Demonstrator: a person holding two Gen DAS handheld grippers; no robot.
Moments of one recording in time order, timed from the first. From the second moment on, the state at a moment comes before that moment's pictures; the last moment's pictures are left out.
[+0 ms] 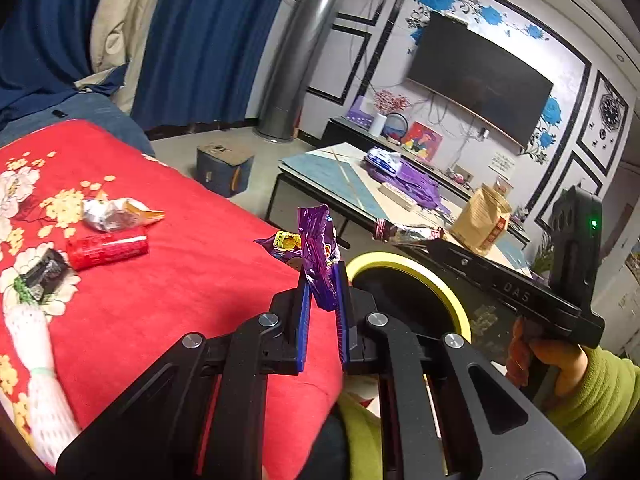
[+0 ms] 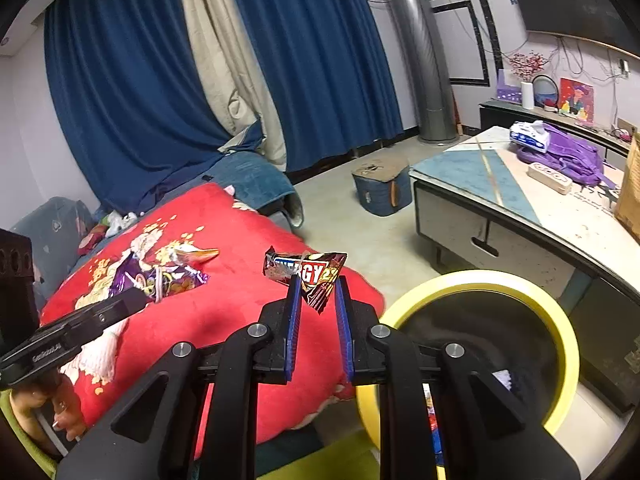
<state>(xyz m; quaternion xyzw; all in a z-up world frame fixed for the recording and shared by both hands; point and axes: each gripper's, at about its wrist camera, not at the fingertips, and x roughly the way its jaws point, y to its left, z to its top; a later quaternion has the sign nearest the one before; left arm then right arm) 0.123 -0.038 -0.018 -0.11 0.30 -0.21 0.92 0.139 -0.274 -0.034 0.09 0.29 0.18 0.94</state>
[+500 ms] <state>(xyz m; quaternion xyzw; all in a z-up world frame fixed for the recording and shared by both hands) 0.117 -0.087 -0.025 -0.07 0.31 -0.26 0.91 0.133 -0.323 -0.046 0.11 0.29 0.12 0.94</state>
